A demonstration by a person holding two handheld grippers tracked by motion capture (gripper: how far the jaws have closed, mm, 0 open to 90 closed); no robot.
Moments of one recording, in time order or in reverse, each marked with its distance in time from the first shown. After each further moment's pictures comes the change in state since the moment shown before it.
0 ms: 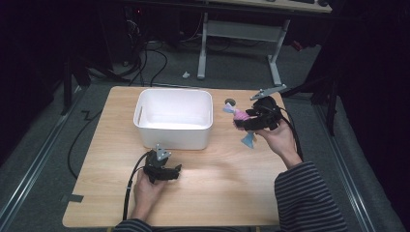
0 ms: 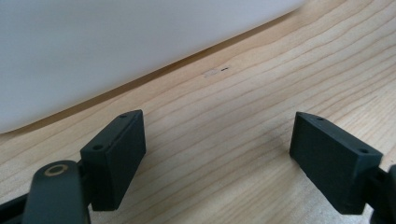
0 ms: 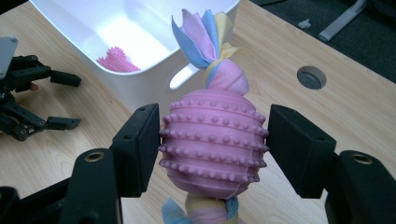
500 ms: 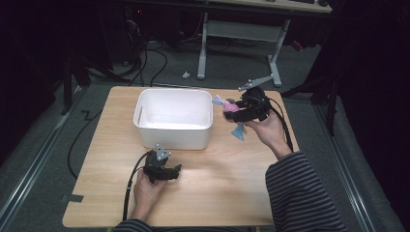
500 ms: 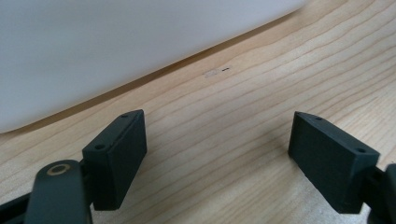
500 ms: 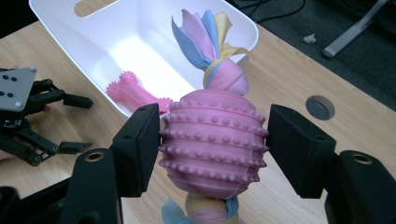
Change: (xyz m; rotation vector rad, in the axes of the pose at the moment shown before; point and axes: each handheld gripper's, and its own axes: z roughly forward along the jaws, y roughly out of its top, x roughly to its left) left arm 0.000 0.000 0.000 -0.002 0.001 -0.003; right arm 0.013 0.036 0.008 -0.021 0.015 -0.036
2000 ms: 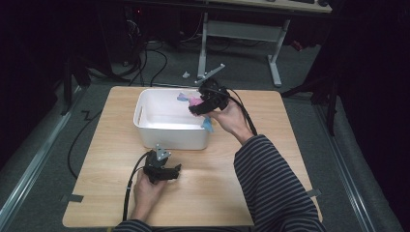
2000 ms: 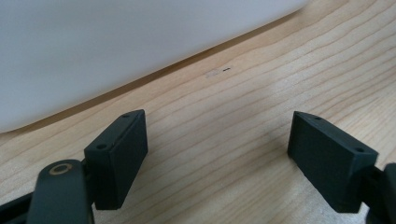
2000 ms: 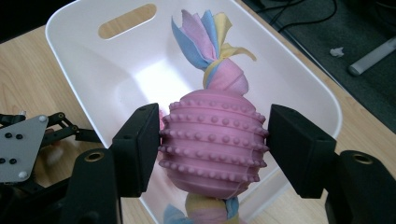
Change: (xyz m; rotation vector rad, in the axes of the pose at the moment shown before) left arm 0.000 0.000 0.000 0.001 0.005 0.001; right arm 0.046 0.068 0.076 0.064 0.055 -0.120
